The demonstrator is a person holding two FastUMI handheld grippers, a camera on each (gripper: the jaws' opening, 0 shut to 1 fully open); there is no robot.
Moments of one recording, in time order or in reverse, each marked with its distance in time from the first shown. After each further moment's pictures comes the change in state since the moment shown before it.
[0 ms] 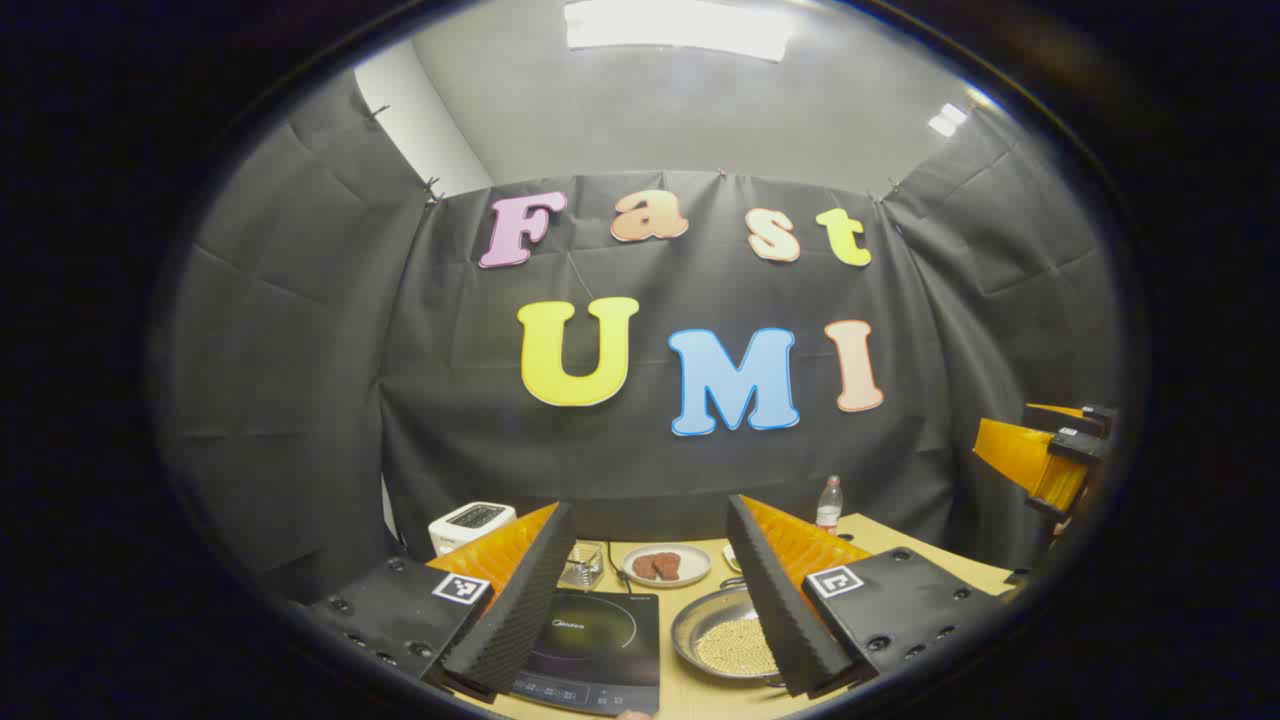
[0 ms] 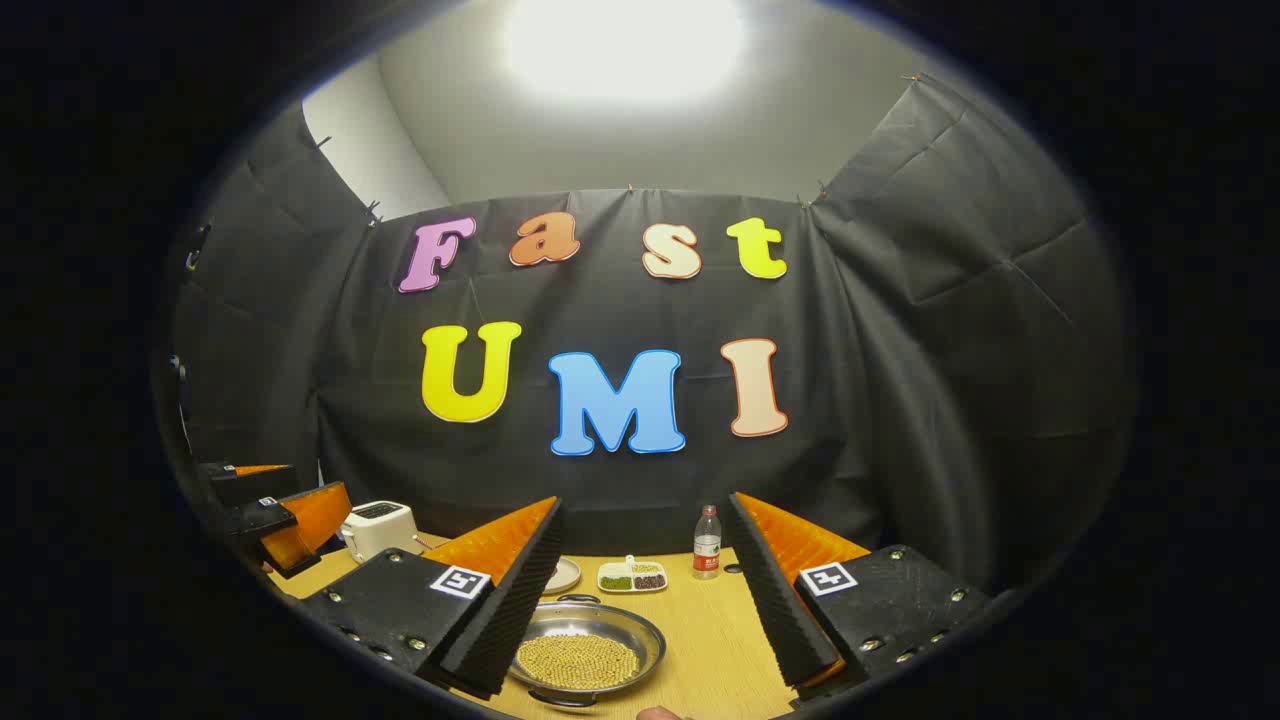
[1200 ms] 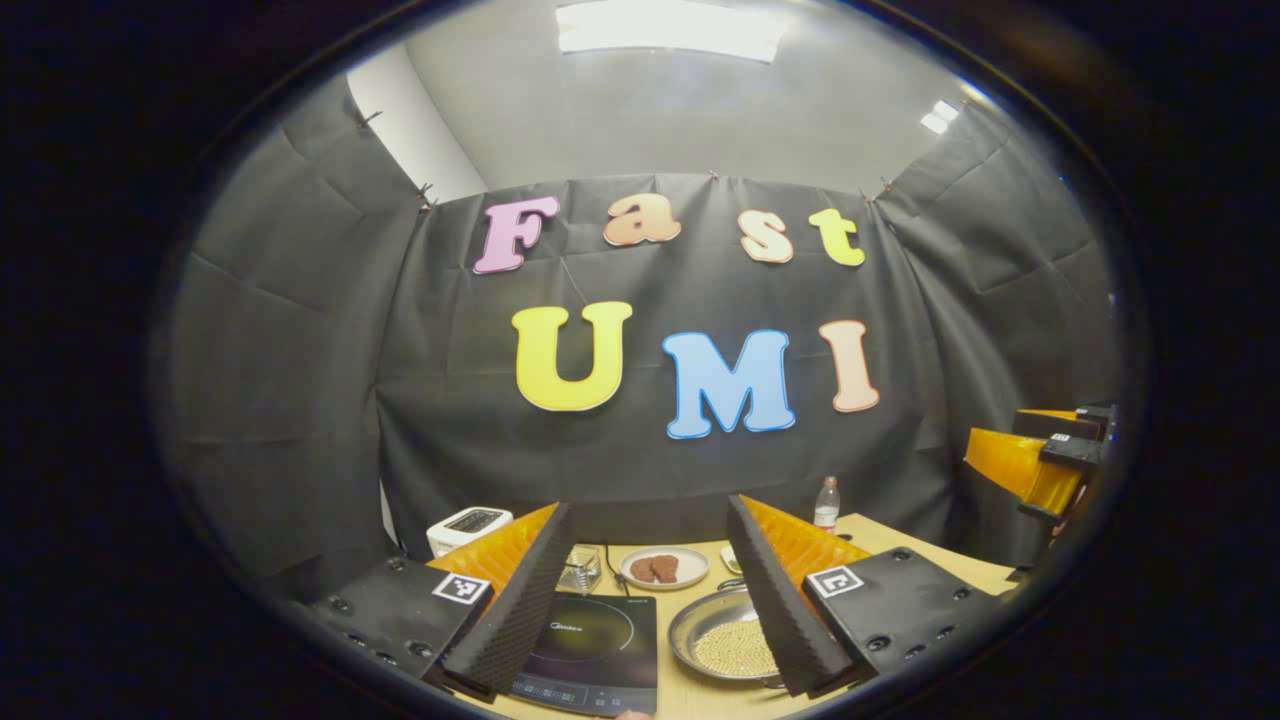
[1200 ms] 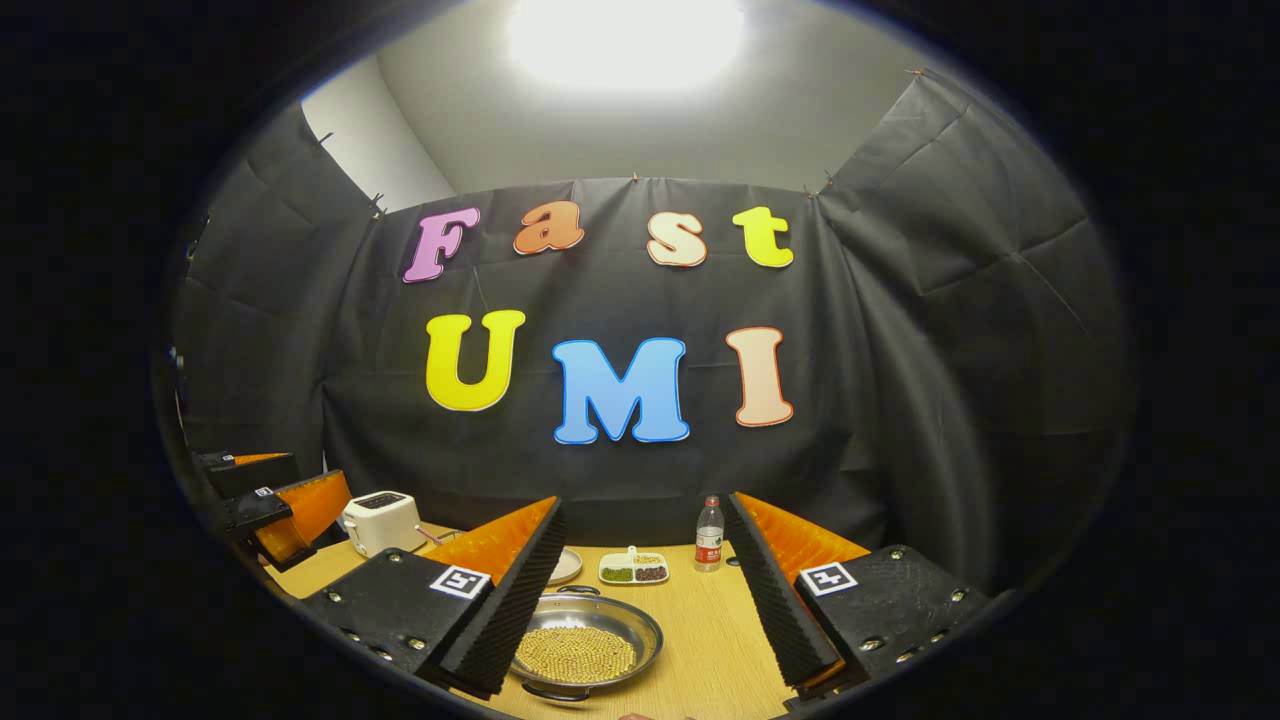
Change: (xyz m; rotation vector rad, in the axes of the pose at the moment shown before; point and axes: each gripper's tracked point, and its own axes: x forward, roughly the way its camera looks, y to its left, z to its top) left arm 0.000 -0.009 0.001 0.015 -0.018 -0.009; right arm 0.004 -0.006 -0.009 -0.002 0.035 0.020
